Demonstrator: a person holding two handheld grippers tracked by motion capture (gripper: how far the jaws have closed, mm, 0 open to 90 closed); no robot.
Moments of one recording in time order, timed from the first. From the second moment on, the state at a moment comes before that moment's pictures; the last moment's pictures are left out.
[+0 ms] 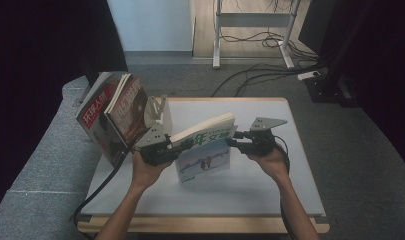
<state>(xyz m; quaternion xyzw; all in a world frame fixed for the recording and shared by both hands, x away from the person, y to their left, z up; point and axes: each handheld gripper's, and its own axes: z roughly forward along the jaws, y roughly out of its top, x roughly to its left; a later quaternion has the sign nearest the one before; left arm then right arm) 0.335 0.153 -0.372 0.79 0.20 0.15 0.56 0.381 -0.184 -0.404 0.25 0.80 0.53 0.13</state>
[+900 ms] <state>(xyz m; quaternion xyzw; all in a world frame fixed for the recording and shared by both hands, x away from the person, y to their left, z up) 0.341 0.154 -0.361 0.82 0.19 0.13 0.52 0.361 -0.255 -0.467 0.38 0.80 0.41 0.20</state>
